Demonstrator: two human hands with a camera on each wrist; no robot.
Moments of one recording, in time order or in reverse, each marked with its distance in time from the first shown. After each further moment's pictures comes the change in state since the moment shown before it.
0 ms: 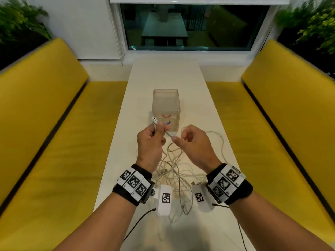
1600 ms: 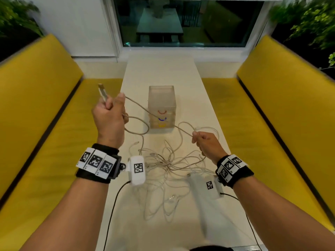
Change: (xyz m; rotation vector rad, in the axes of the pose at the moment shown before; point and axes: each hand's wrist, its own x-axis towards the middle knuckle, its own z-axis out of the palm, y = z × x) left_hand 0.040 0.068 -0.047 -0.032 0.208 0.176; right_hand 0.017 0.064 -0.041 -0.017 -0.014 0.231
